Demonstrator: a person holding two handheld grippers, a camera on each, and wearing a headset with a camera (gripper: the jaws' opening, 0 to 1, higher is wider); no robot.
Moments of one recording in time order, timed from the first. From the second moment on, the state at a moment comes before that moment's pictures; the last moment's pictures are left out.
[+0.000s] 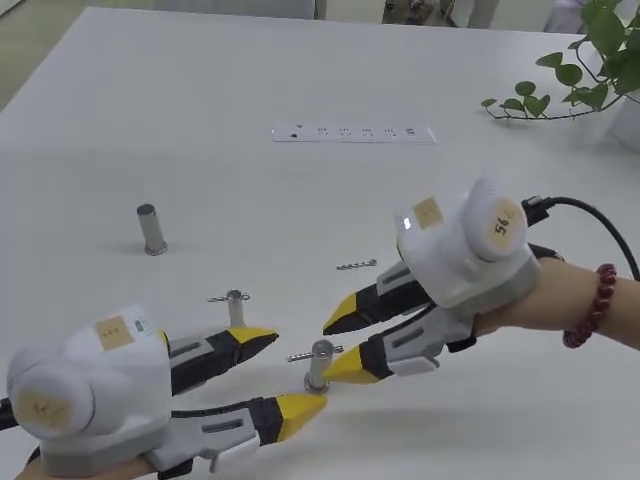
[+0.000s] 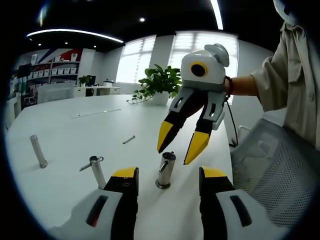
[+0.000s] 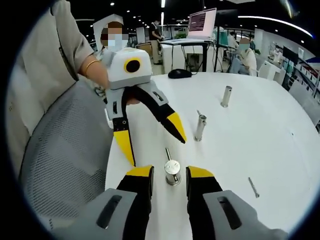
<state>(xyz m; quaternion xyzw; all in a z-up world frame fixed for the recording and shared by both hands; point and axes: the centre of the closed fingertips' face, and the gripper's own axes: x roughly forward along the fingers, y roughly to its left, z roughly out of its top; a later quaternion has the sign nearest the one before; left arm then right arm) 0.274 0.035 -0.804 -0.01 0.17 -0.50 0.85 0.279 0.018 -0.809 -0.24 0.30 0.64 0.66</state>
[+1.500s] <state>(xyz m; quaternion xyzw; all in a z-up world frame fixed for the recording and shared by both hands) 0.264 0.054 -0.792 0.00 0.17 -0.48 0.86 0.286 0.025 -0.820 -0.24 0.25 0.64 0.68</state>
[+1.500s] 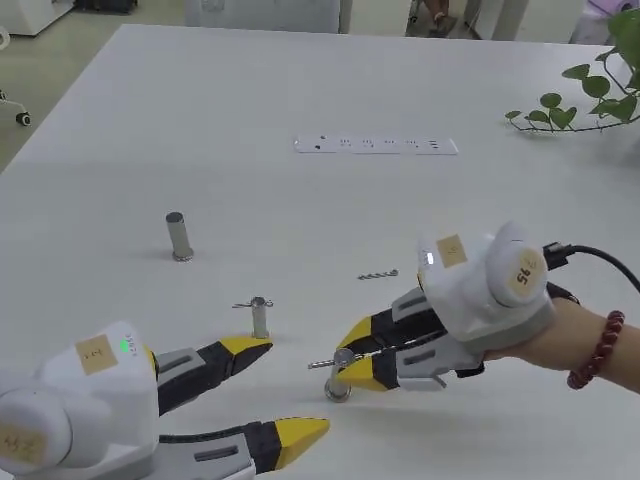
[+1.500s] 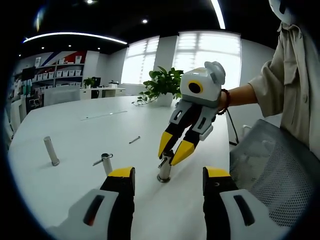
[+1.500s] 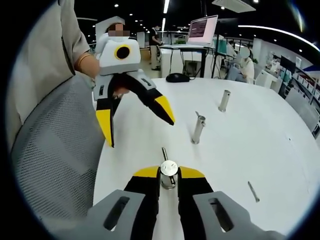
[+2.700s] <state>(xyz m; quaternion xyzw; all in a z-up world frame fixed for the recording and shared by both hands) 0.264 0.071 -0.789 0.00 0.17 -0.46 0.87 0.328 0.034 -0.811 -0.25 0.26 0.61 0.71</state>
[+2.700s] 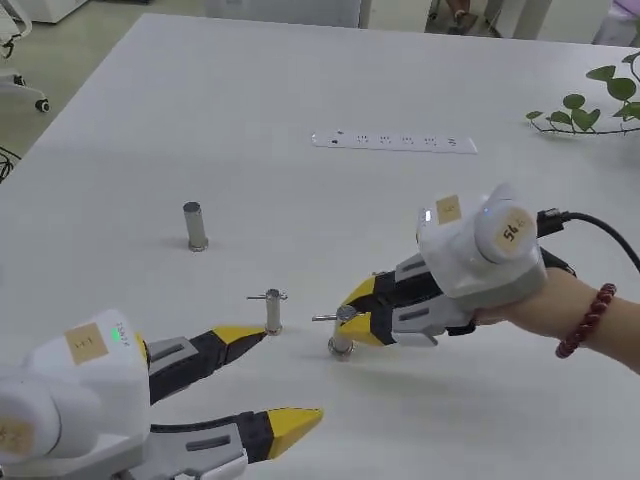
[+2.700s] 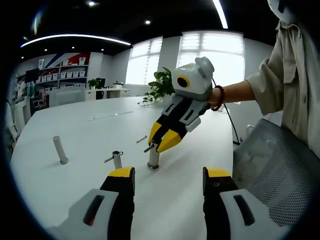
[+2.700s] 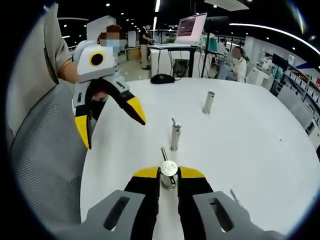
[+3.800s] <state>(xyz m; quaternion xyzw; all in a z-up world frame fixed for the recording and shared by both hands) 0.263 0.080 -0.794 0.01 0.18 -0.45 0.87 0.354 0.038 -0.817 -0.23 0.27 0.60 0.72</state>
